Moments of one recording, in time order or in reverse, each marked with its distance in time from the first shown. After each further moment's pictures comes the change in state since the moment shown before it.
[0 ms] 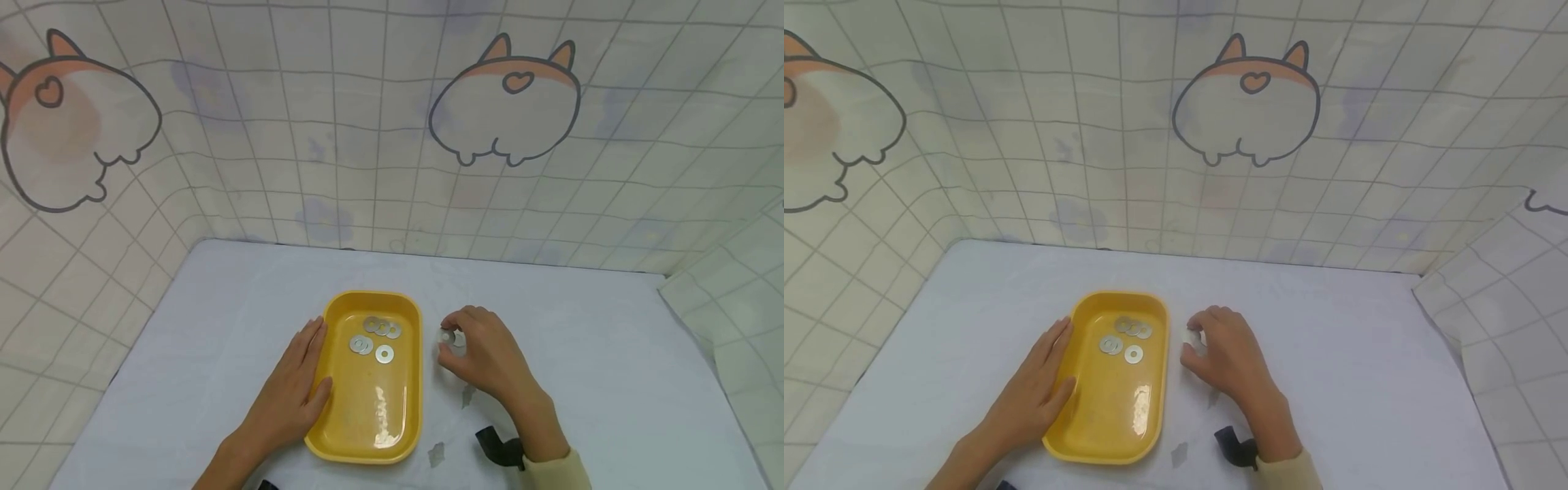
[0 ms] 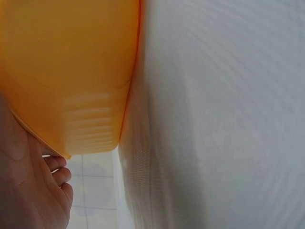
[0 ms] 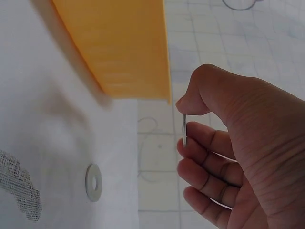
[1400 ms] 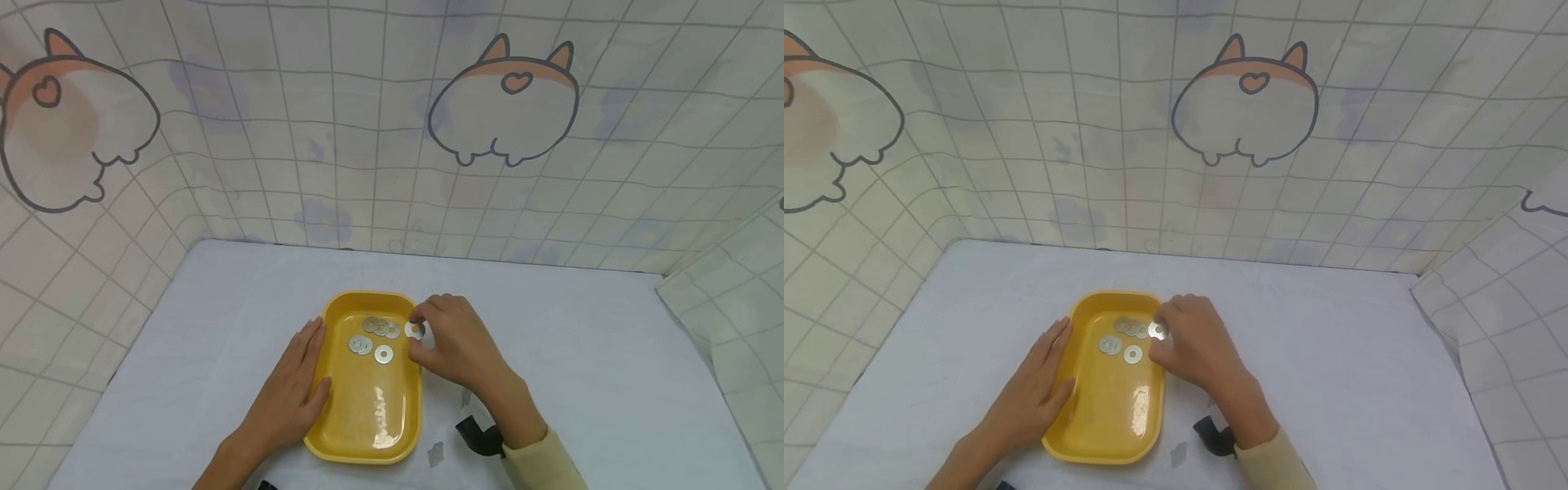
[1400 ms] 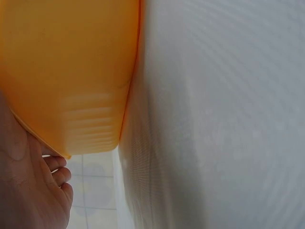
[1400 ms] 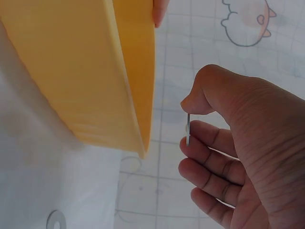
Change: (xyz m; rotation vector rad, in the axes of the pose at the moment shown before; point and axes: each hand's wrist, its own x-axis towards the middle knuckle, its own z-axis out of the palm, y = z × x) left_hand -0.001 -0.002 0.002 0.008 0.025 0.023; right_hand 0.025 -0.037 -0.008 -0.025 -0.013 -0.200
